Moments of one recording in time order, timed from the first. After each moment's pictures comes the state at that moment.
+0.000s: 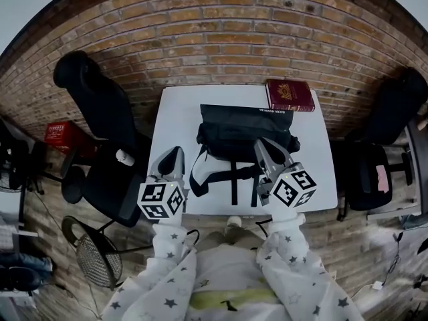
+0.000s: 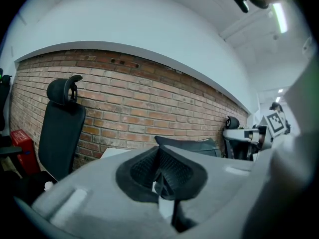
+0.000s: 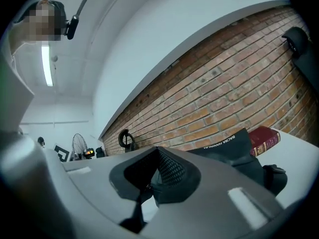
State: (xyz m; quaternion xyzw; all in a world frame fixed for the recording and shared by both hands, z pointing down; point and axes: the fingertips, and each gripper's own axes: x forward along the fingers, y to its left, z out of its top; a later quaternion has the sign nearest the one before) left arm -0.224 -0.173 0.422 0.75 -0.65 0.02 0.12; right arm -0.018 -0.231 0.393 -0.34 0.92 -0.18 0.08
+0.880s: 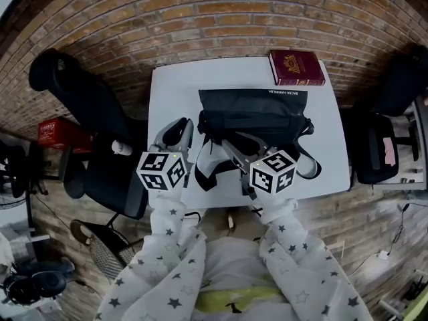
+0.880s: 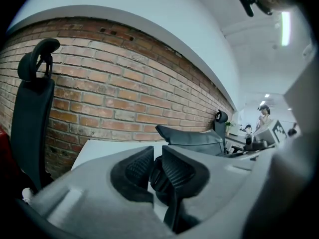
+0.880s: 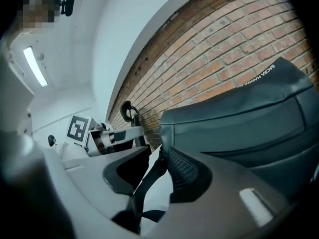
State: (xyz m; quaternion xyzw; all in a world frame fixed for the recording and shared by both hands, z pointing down) left arm -0.228 -0.259 0.462 0.81 -0.56 0.05 0.17; right arm -0.125 -0.231 0.484 -0.27 0.92 -0.27 -0.05
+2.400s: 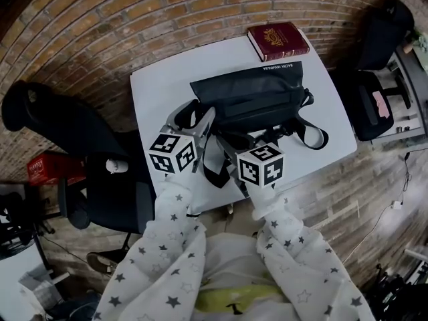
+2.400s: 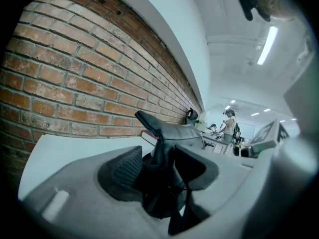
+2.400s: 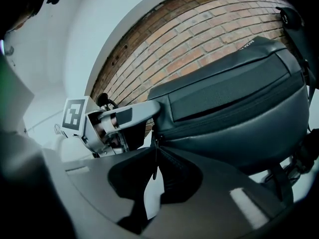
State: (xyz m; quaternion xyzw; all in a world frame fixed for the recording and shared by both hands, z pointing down) left arm -0.178 -0.298 0.494 0.90 -0.39 0.05 0.18; right arm -0.160 -0.227 0.540 -0.38 0.86 -0.33 -0.08
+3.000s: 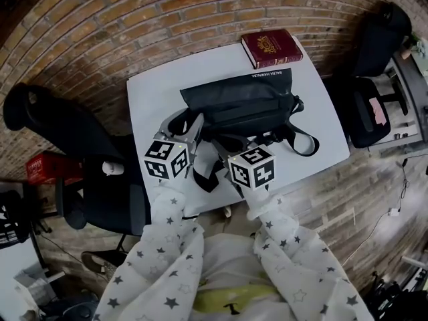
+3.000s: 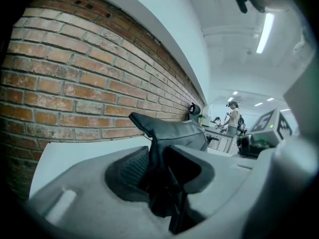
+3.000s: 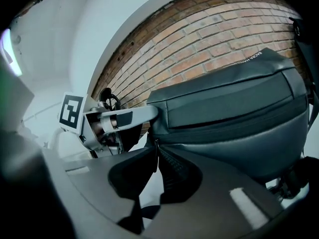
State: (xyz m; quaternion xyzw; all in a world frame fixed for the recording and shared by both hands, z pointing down) left arm -0.179 -0.298 0.493 0.89 -0.41 0.08 0.16; right arm -0.148 -0.233 0.537 -0.37 0.87 -0.30 -0.12
